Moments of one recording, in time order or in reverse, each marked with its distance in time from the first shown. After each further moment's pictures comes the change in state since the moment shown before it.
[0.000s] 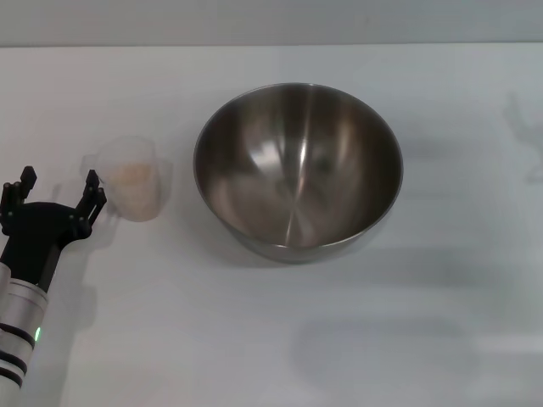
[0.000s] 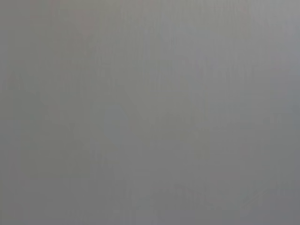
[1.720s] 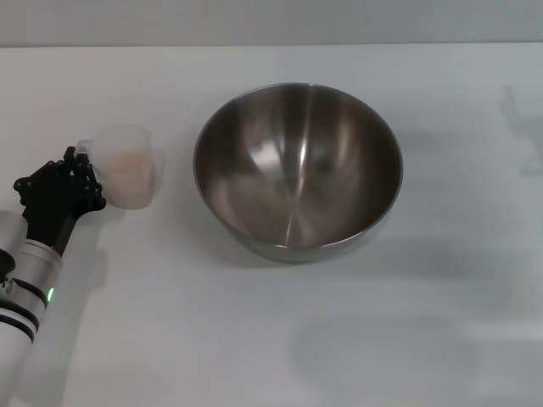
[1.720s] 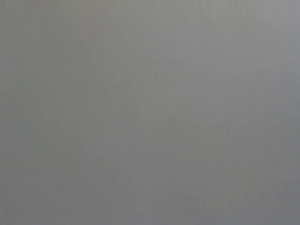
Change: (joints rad) left arm -0.126 0.000 -0.005 0.053 -0.052 -0.105 -0.050; right arm 0.032 -0.002 0.014 -0.003 0.000 0.008 0.000
